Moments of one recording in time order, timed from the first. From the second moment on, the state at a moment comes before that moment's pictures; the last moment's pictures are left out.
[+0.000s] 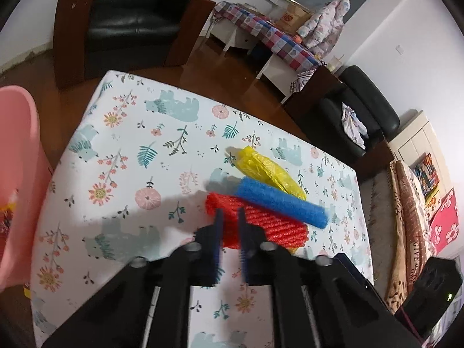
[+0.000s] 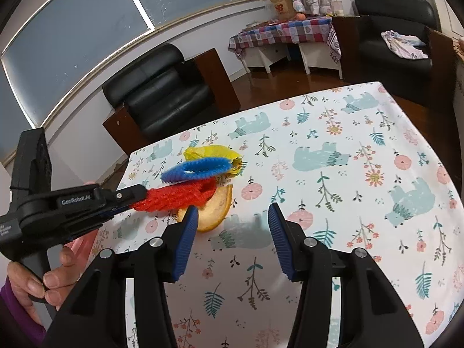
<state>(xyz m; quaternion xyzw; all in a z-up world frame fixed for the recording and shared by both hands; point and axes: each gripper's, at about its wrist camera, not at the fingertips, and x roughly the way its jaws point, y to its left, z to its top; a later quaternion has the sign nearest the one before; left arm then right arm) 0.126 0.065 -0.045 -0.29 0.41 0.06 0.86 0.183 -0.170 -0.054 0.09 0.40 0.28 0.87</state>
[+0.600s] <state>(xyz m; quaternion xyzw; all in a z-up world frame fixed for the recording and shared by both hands) 0.055 0.094 -0.028 -0.22 0.38 0.09 0.89 0.206 -0.142 -0.065 0.08 0.43 0.29 0.85</state>
